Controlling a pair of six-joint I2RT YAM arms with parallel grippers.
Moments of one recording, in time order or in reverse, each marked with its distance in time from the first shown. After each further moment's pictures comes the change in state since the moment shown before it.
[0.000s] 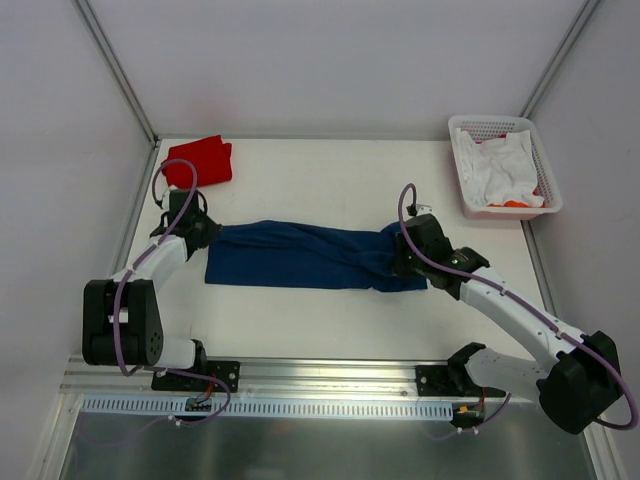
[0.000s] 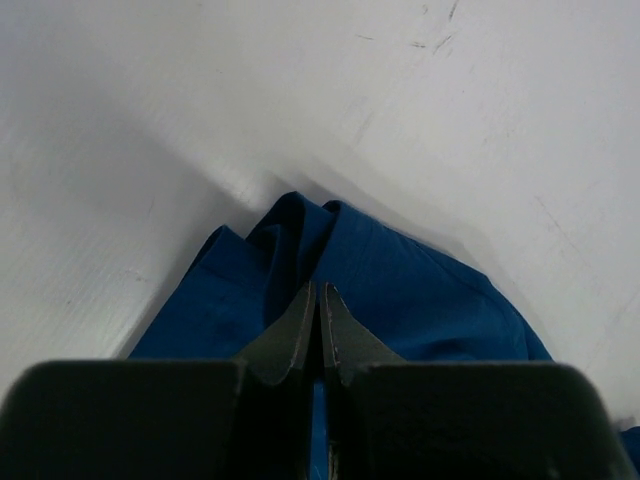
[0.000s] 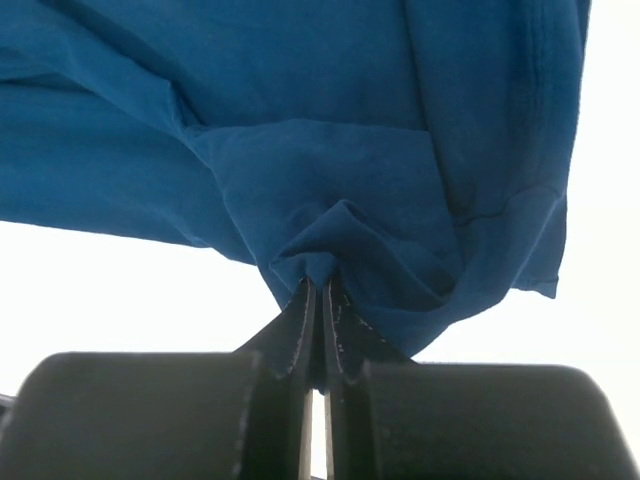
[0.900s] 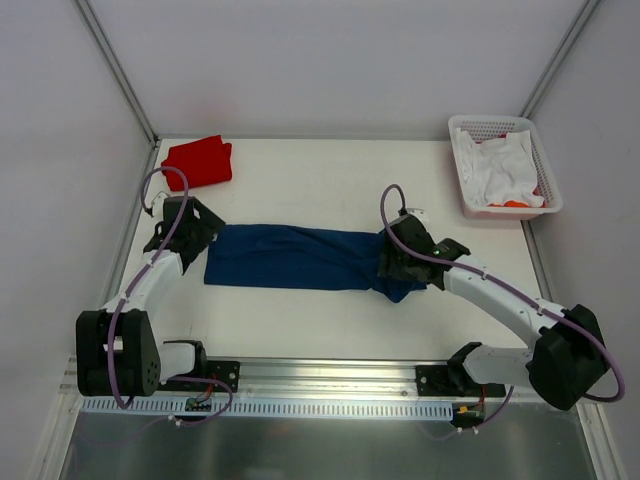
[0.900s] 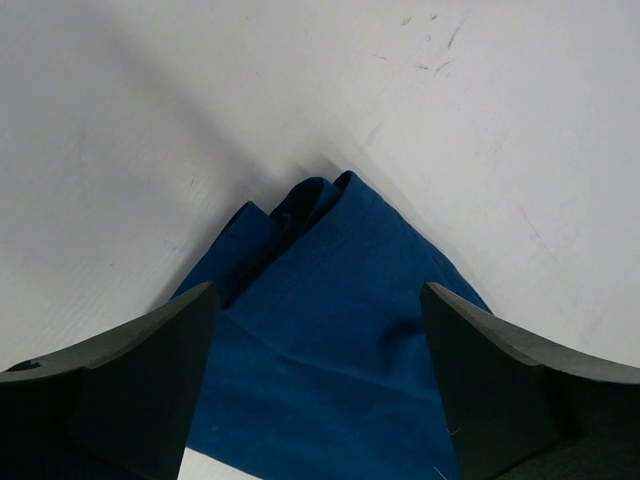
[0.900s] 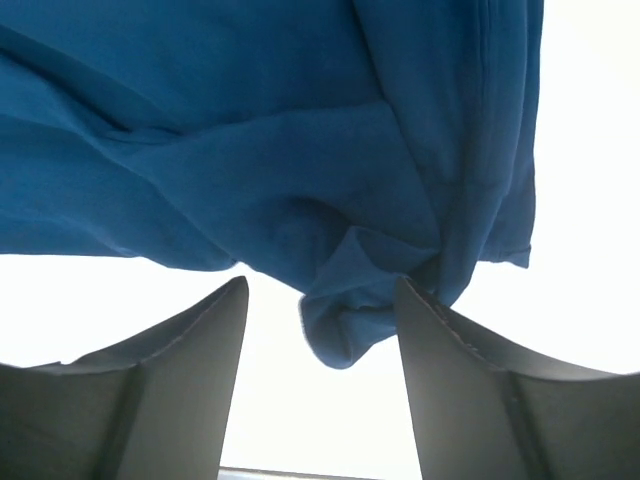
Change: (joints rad) left arm 0.000 -0.171 -0.084 -0.033 -0.067 -0.053; right arm 0.053 0.135 0.034 -0.084 0.111 0.070
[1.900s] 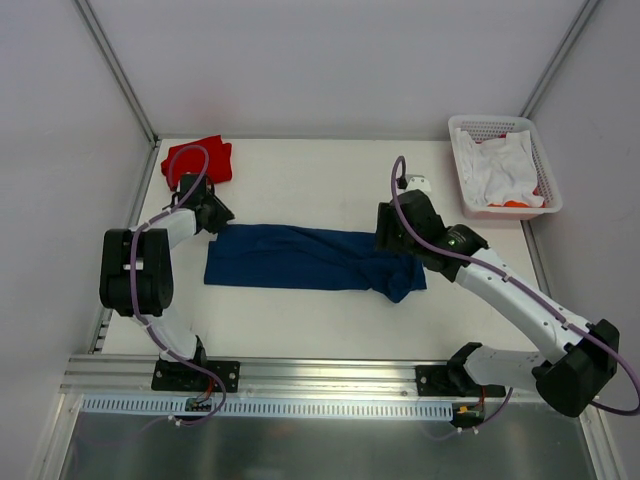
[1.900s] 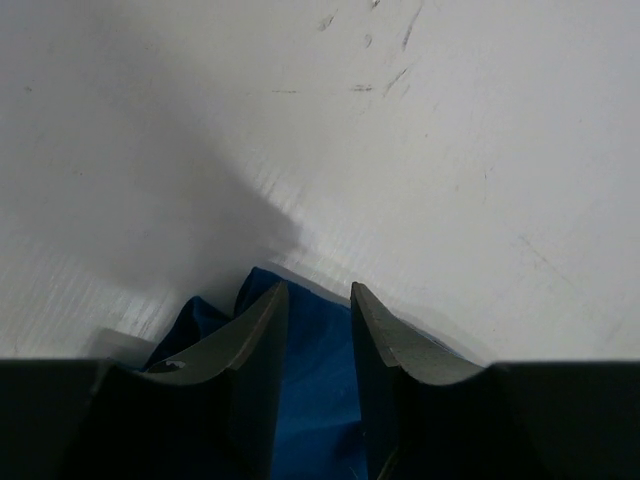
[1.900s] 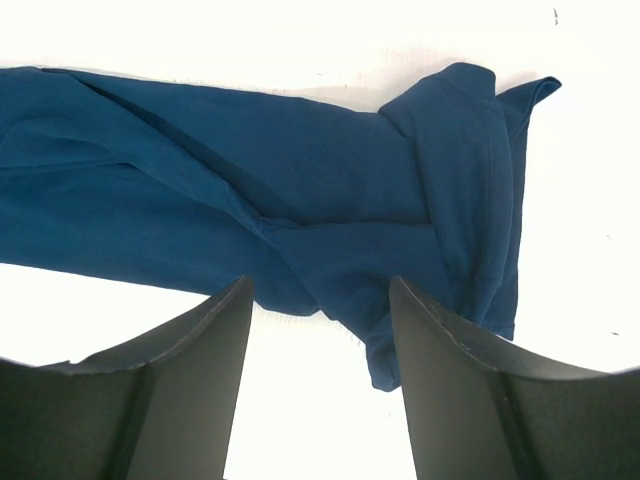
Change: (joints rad) left arm 0.000 0.486 0.275 0.093 0.186 0.072; right arm 0.050 -0.047 0.258 -0.031 0.082 -0.129
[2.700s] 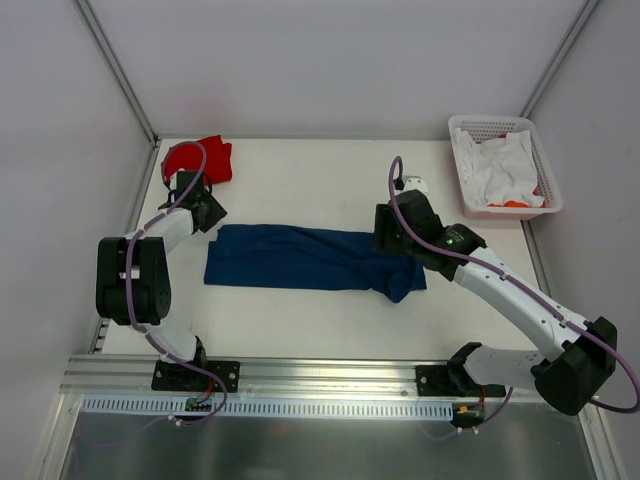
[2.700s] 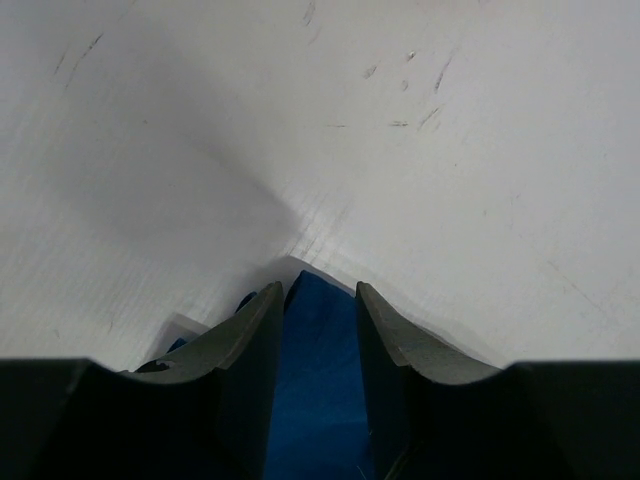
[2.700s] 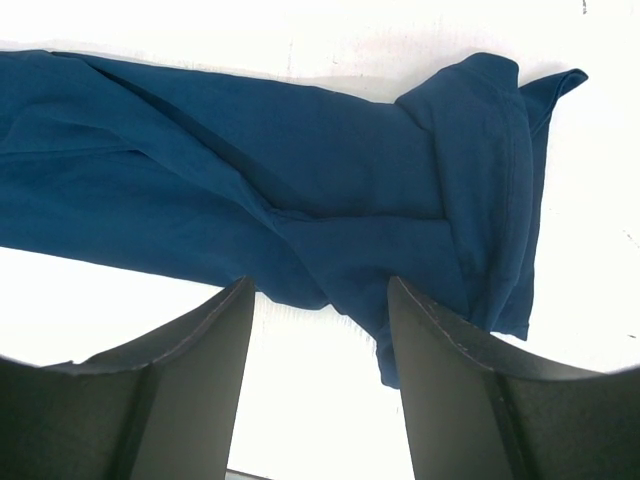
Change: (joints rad) left arm 0.000 -0.063 0.014 -0.063 -0.130 0.057; right arm 0.002 0.011 0.000 0.003 -0.036 0.001
